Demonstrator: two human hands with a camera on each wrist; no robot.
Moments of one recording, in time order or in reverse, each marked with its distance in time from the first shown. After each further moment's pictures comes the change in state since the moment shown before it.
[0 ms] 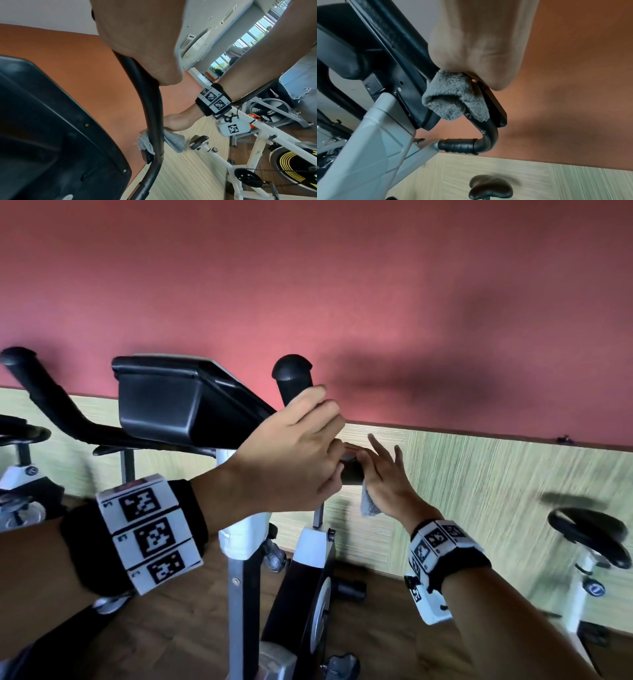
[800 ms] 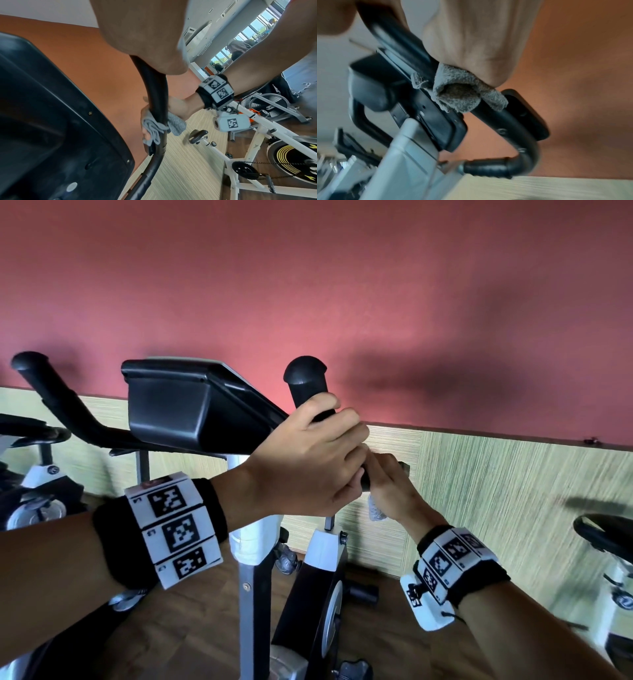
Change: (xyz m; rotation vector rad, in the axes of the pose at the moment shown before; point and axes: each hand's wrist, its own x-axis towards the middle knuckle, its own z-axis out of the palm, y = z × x) left_hand 0.000 0.000 0.021 -0.068 0.236 -0.006; right_hand -0.004 -0.054 -0.015 0.541 0.036 -0.067
